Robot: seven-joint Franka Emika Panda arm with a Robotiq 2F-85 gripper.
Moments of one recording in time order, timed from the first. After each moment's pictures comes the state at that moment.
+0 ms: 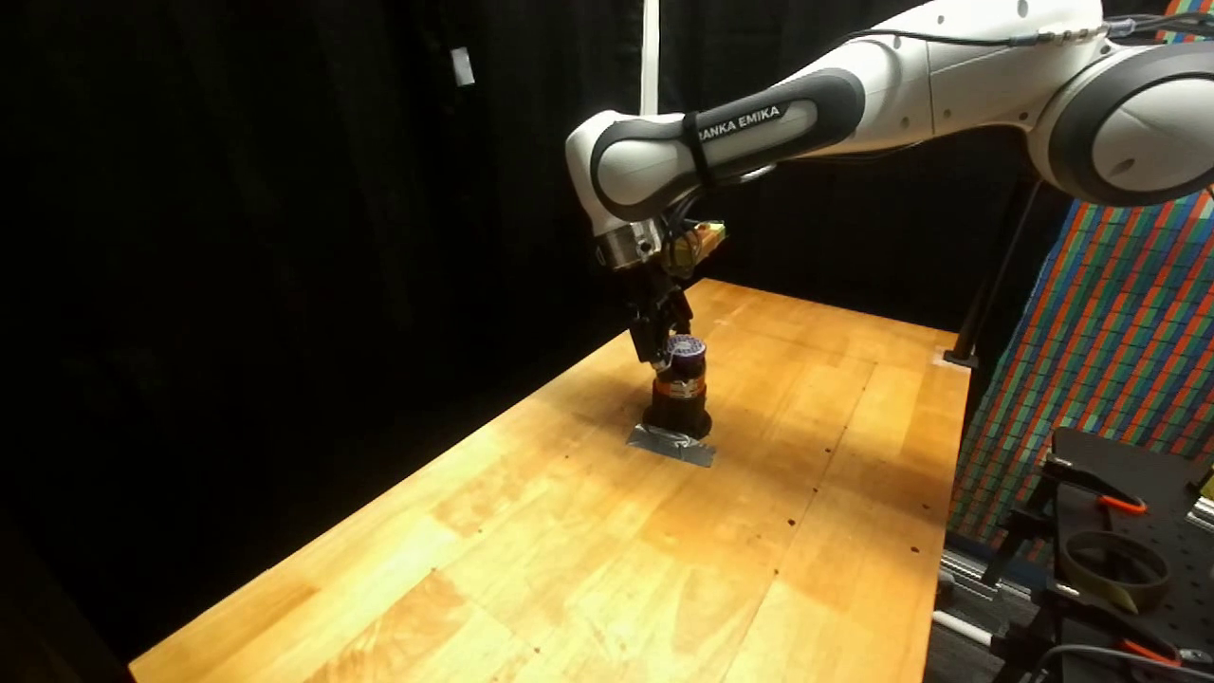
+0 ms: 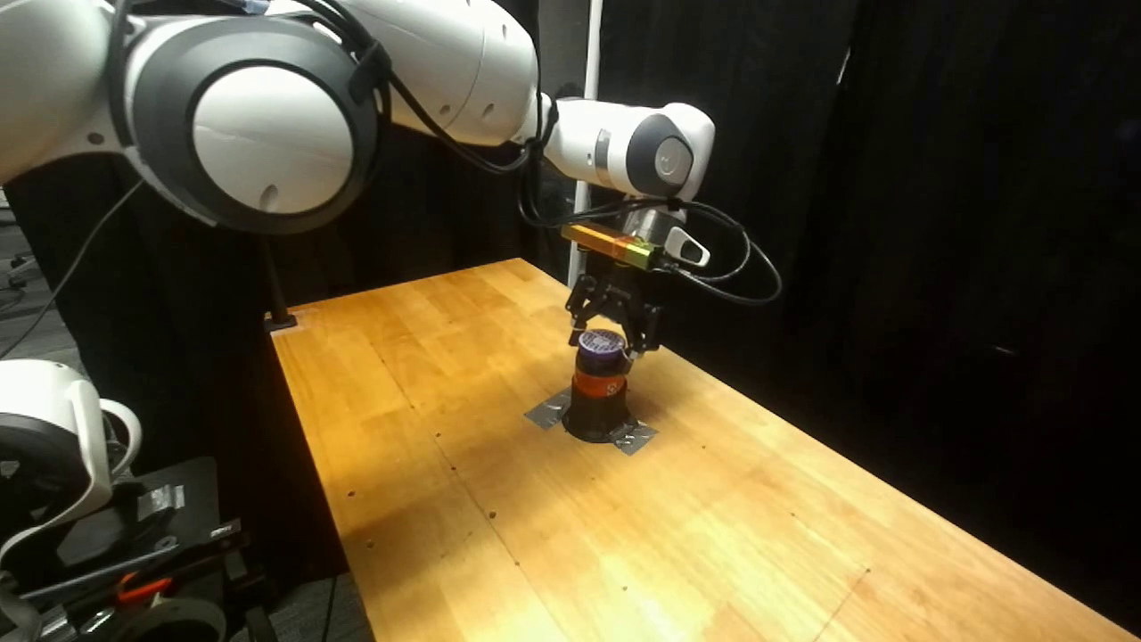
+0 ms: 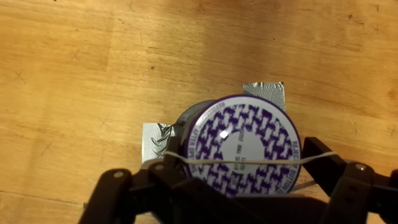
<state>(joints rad) 0.17 1.07 0.03 -0.83 -0.04 1.48 -0.05</state>
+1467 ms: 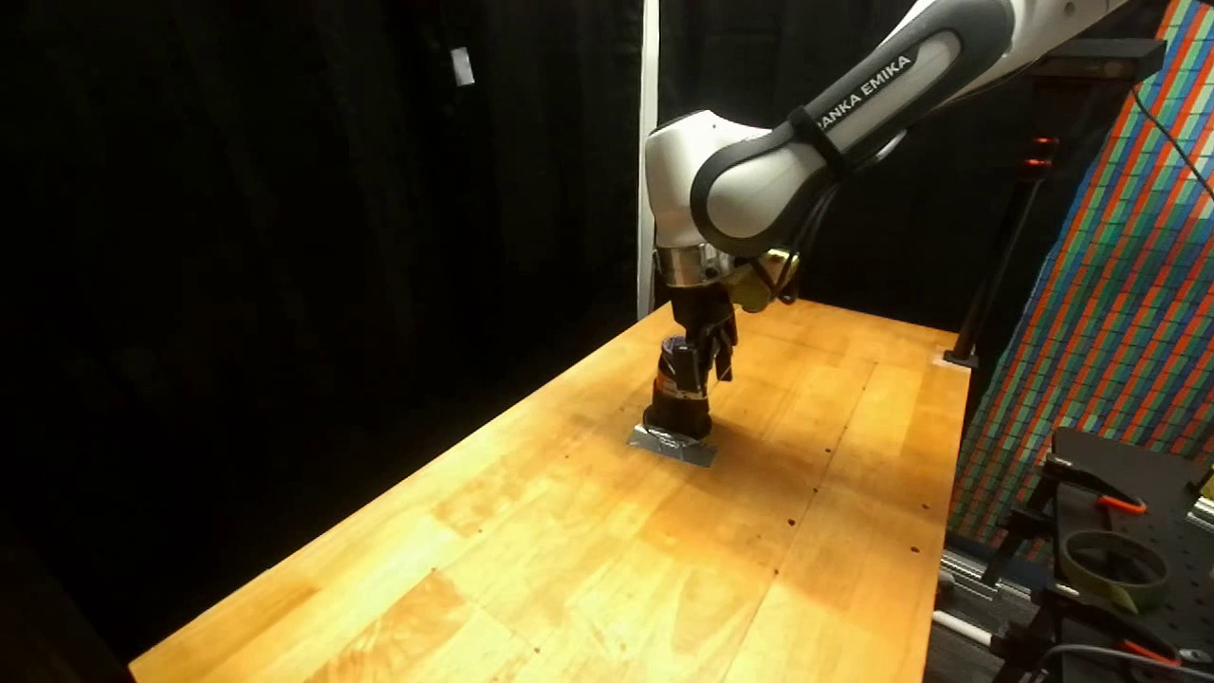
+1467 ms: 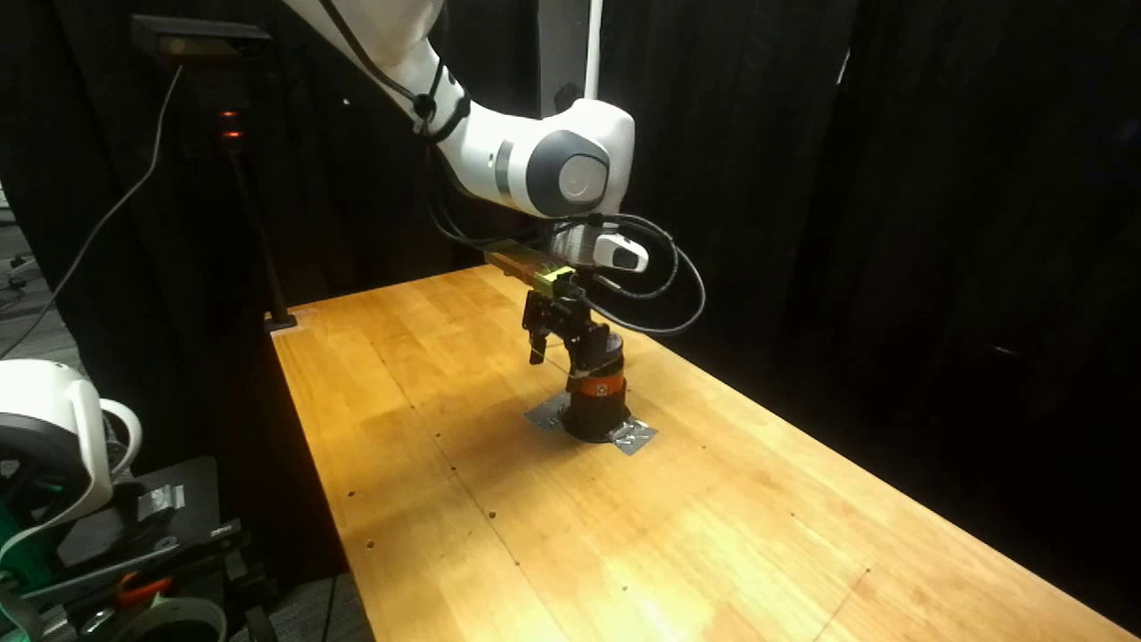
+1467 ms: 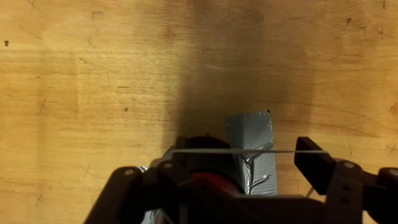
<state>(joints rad) 0.19 0.59 0.03 -1.71 -0.05 2.12 0.12</state>
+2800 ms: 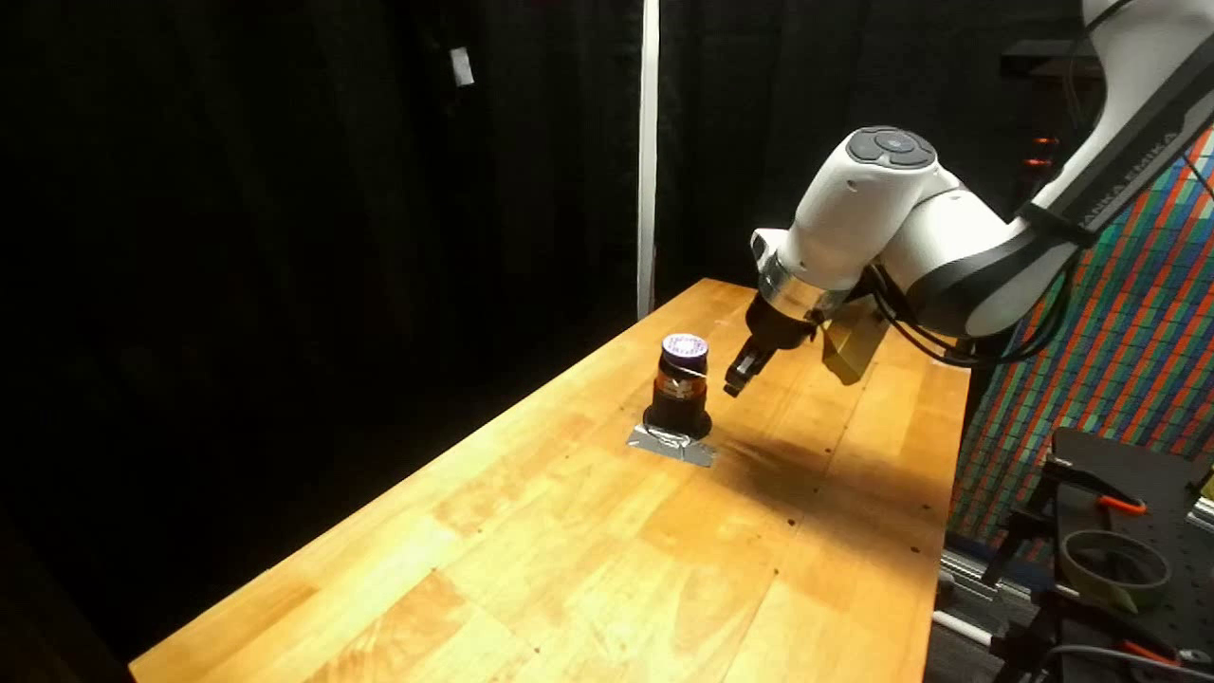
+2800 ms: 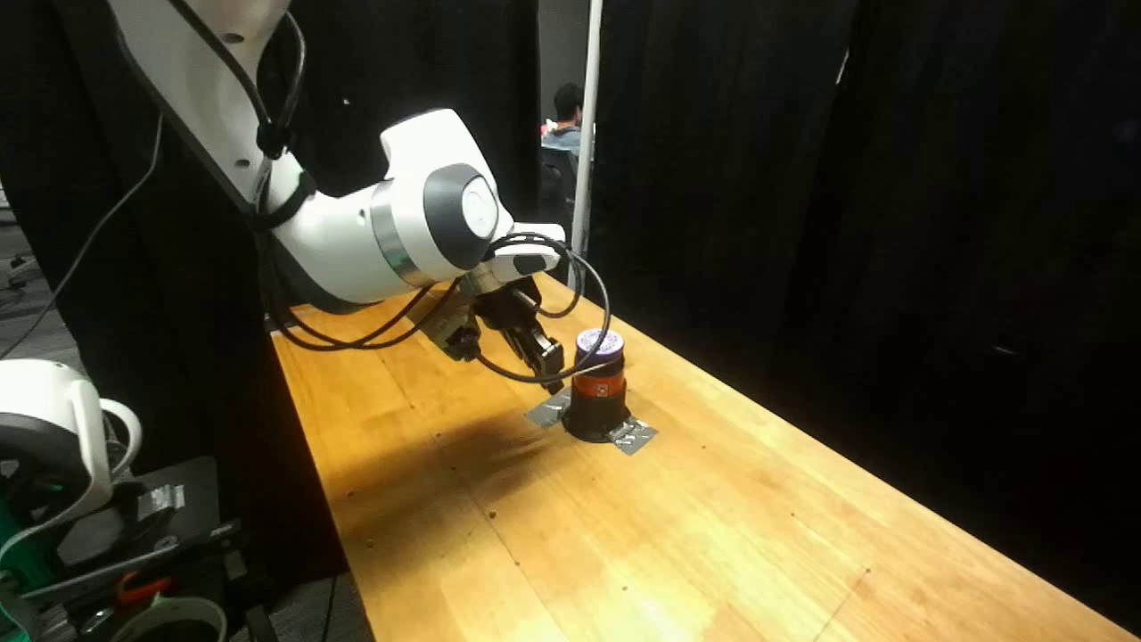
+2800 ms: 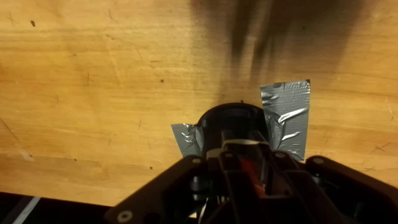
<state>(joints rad) 0.40 0.31 -0.24 -2.31 -0.78 2.94 0.87</state>
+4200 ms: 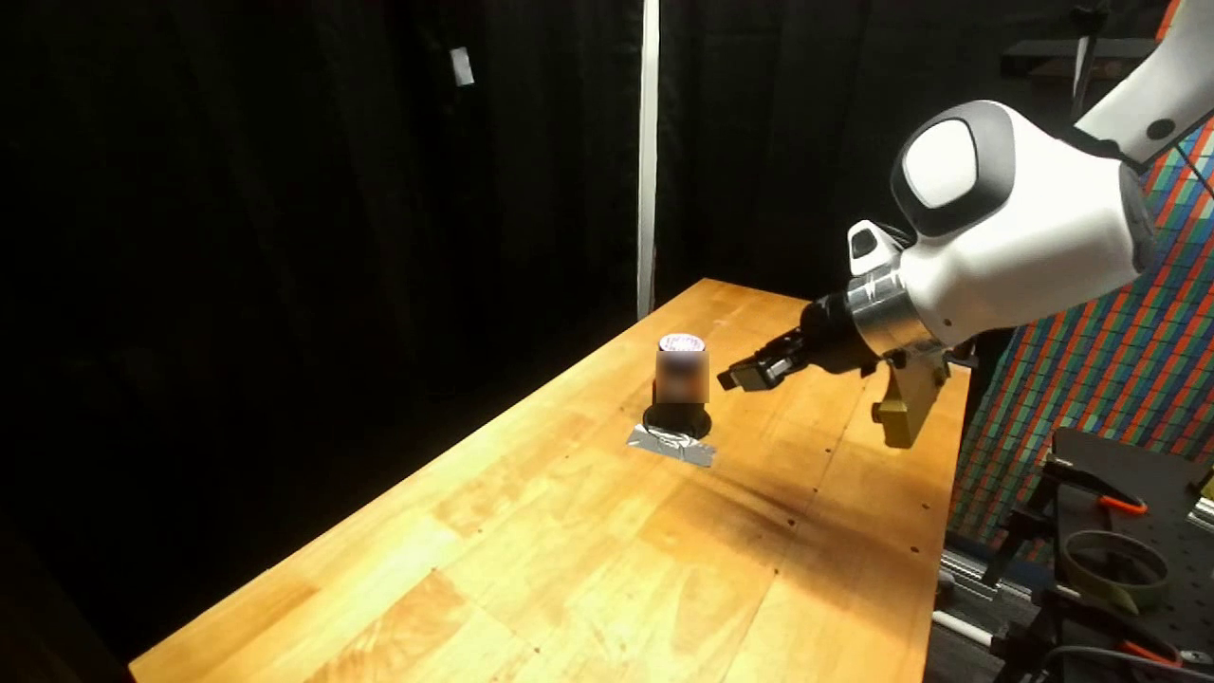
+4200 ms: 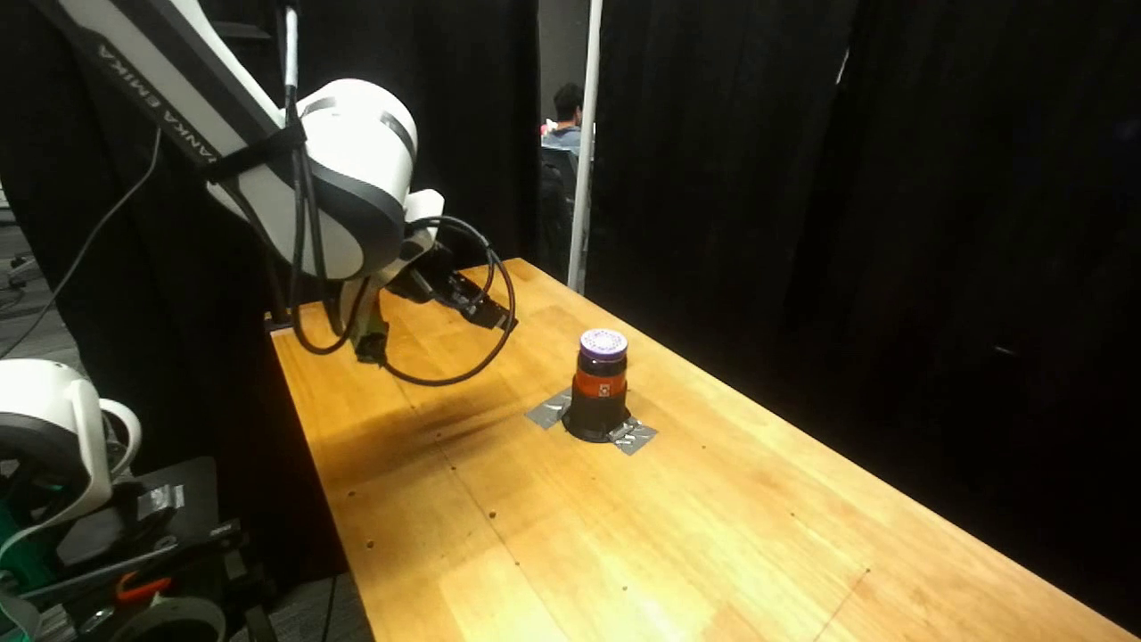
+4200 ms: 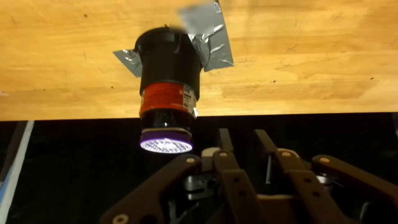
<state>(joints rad) 0.78 0.15 -0.45 -2.36 -2.23 2.85 2.52</state>
